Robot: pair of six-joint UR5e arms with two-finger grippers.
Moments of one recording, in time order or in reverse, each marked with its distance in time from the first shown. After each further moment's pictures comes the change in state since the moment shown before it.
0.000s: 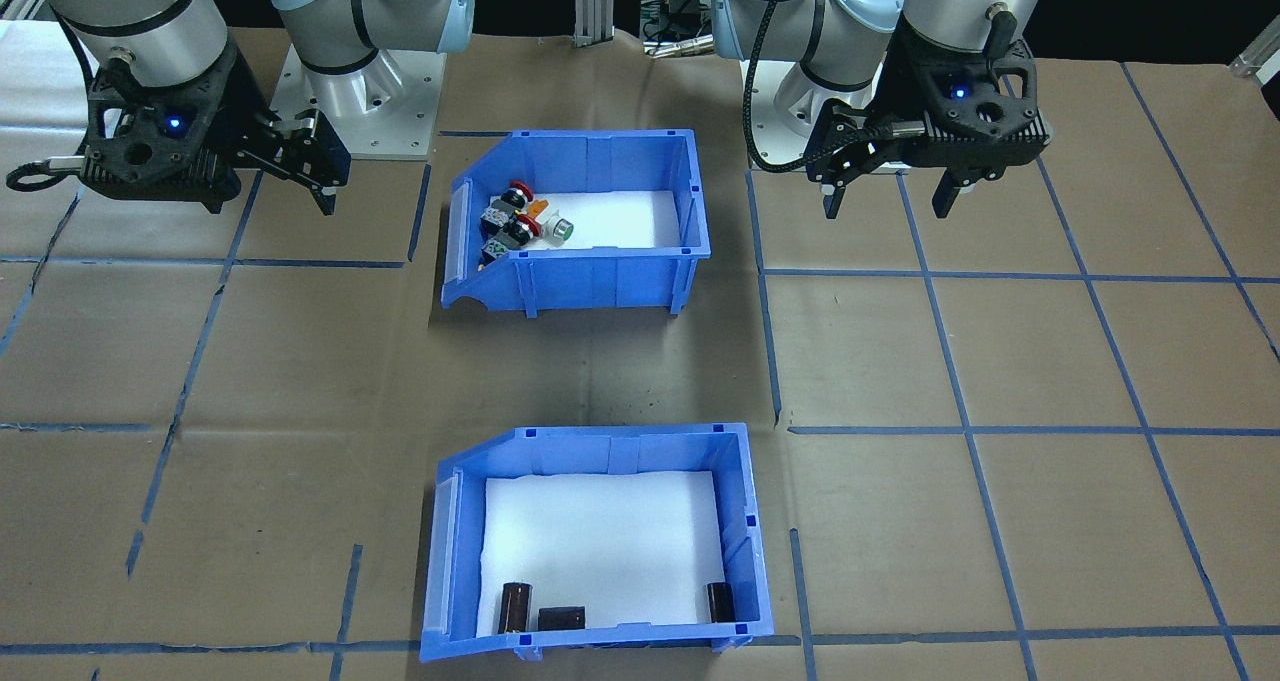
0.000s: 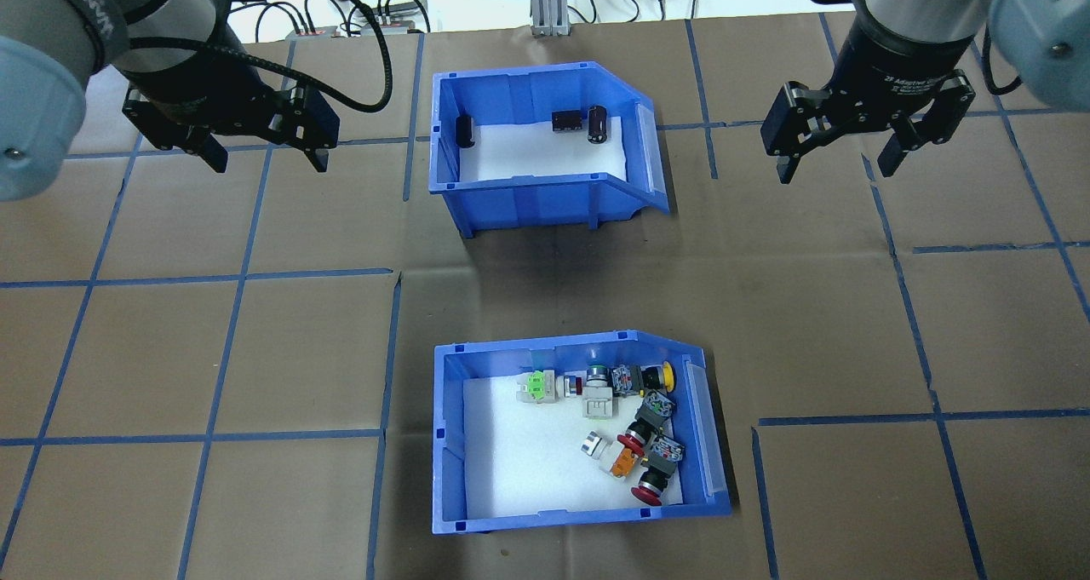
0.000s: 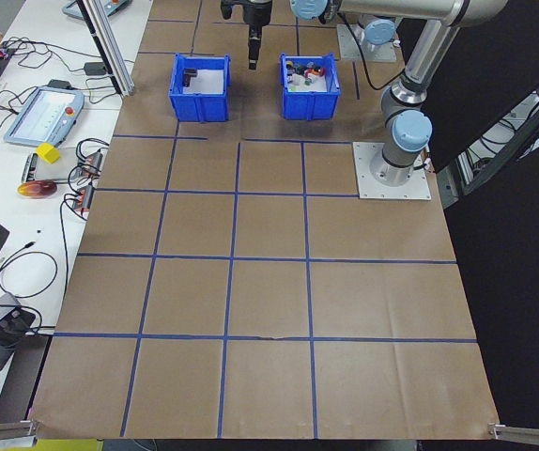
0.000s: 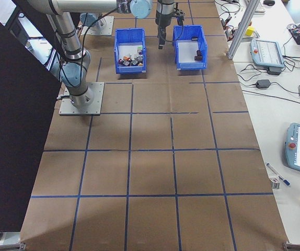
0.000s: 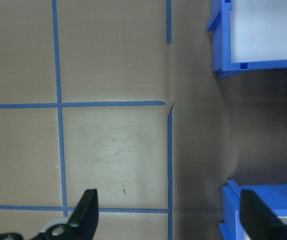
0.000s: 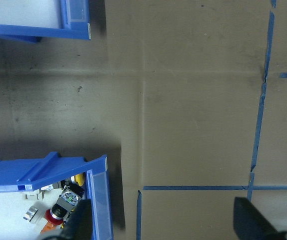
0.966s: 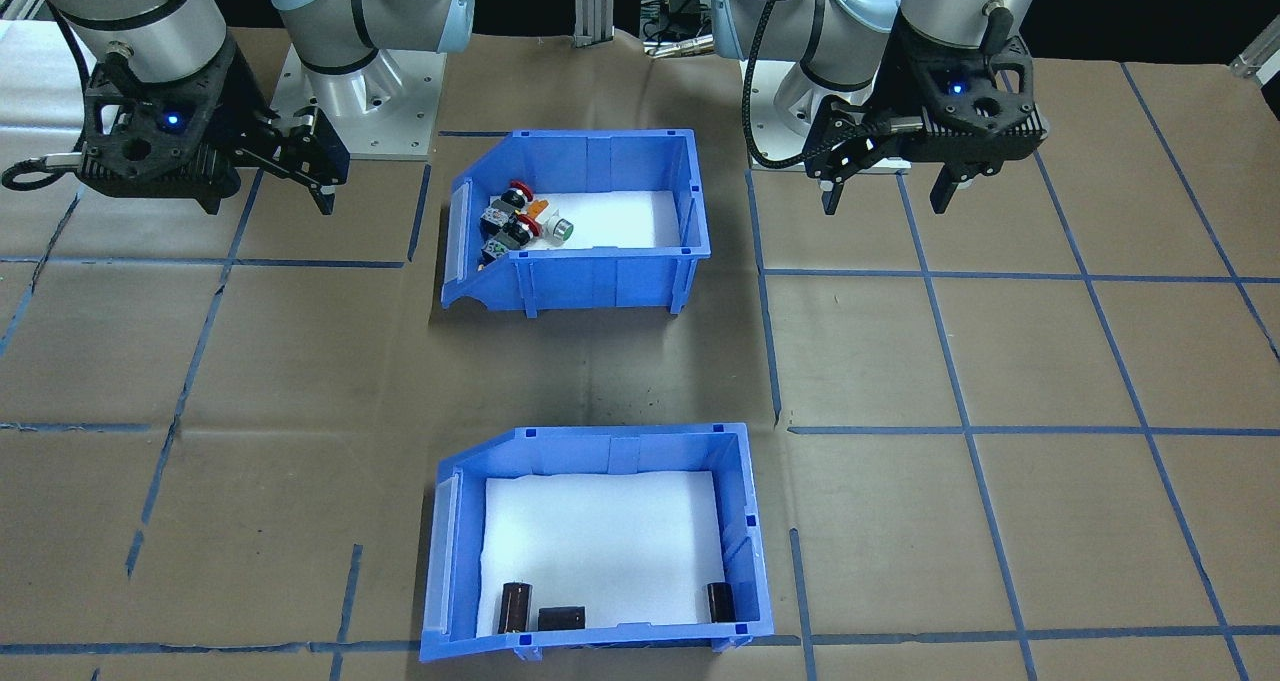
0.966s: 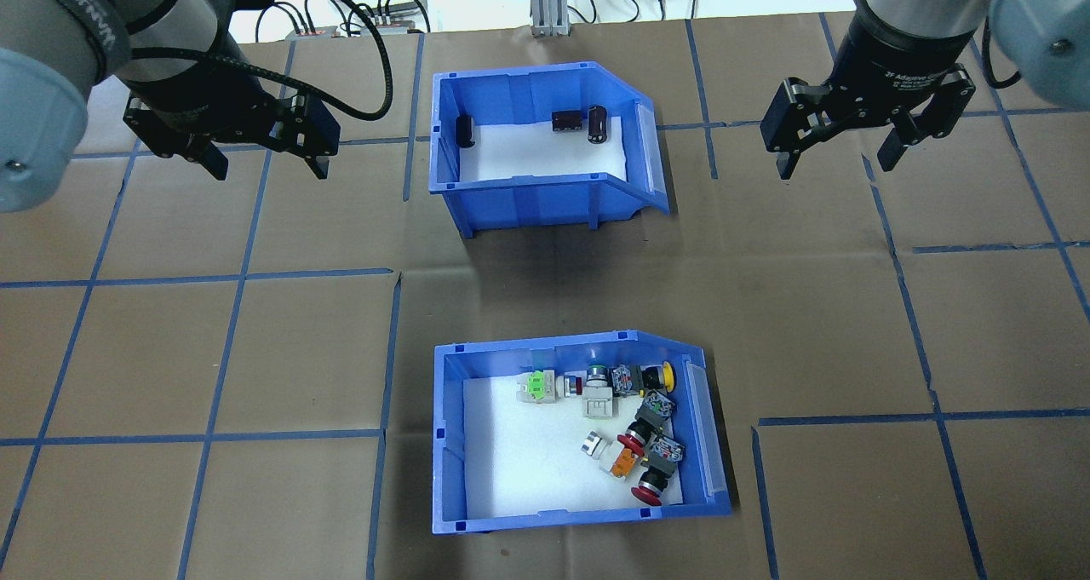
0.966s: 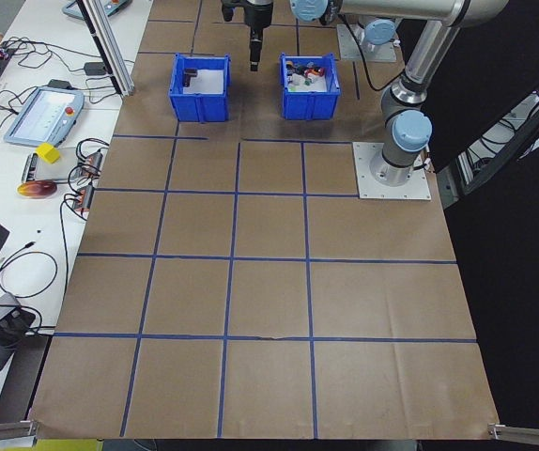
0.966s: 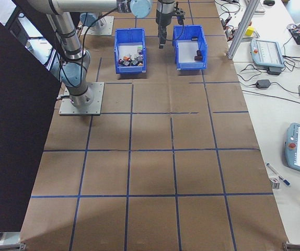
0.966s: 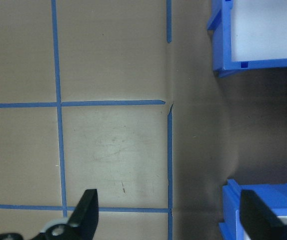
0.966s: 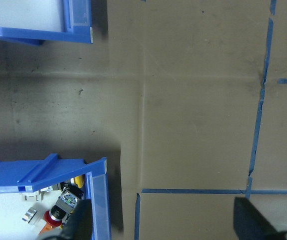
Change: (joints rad) left arm -0.001 0.016 -0.019 0.002 0.001 -0.010; right arm 0.004 0.004 -0.012 -0.006 -0.005 -0.014
